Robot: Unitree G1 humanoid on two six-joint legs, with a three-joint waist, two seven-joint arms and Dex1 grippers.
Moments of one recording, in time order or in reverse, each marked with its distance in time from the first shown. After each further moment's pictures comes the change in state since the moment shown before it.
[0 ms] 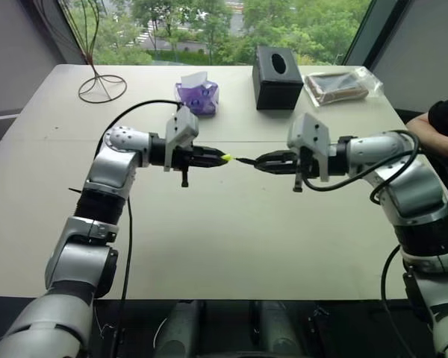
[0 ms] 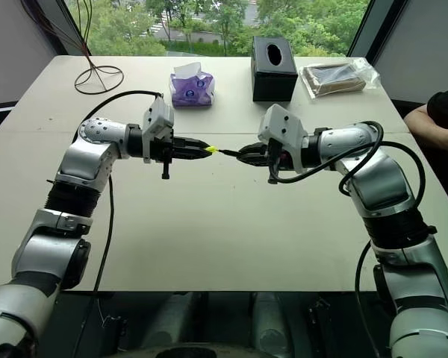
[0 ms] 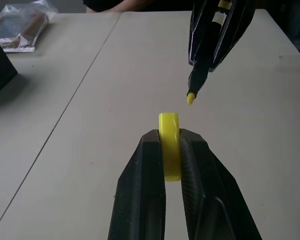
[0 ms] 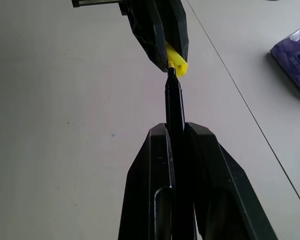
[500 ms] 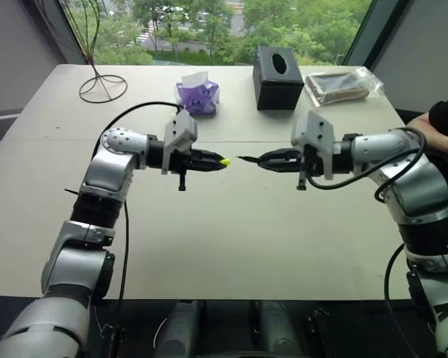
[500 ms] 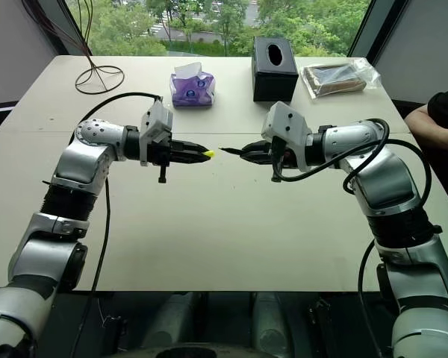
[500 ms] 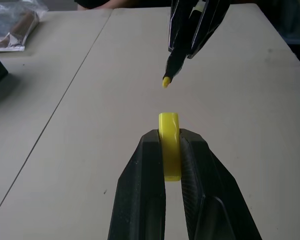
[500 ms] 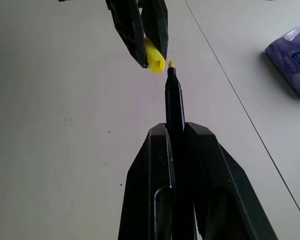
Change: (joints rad) left arm 0.027 0.030 0.000 -0.060 0.001 0.022 -0.023; right arm -0.005 -0.022 -0.012 0.000 0.000 0.000 0.011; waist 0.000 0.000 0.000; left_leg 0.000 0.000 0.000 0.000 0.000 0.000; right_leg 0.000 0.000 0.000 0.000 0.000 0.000
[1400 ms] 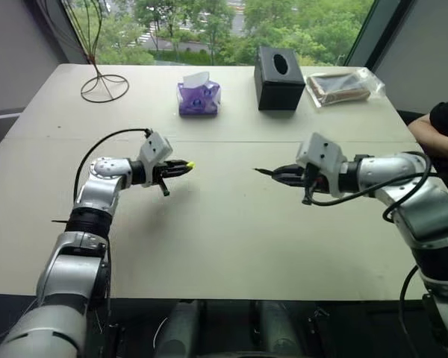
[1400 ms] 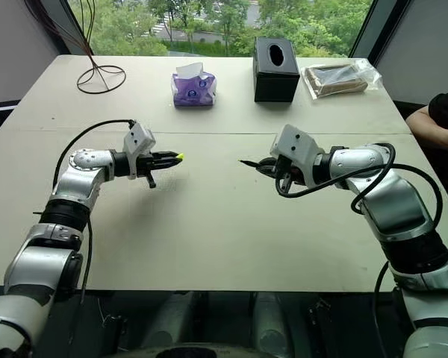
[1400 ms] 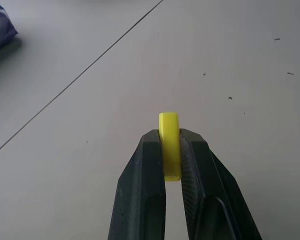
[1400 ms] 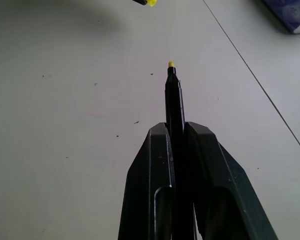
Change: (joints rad) left arm 0.033 0.024 0.067 0.313 0.127 -0.219 0.188; right arm 0.137 -0.078 -0.021 -0.120 -0.015 0.091 -0.099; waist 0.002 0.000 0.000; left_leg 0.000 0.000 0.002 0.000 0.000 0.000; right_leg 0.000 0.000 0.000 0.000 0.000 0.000
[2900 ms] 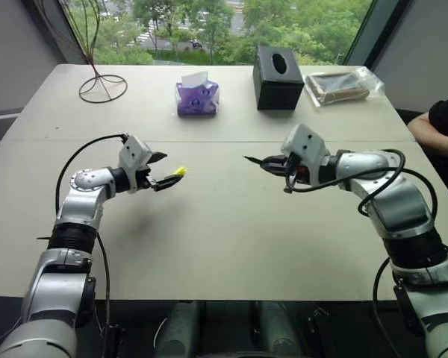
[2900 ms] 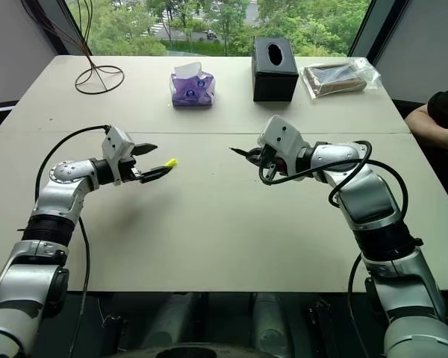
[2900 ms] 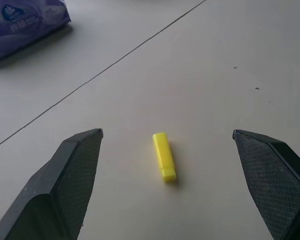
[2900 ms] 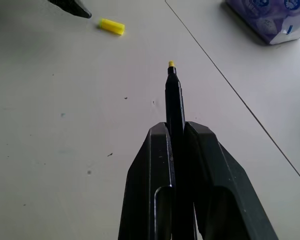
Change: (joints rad) left arm 0.172 0.031 0.061 -0.054 -0.091 0.011 0.160; right arm -0.043 0.150 0.044 0.054 -0.099 0.012 -0.092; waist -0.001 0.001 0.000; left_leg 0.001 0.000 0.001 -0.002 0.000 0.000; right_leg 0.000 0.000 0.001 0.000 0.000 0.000
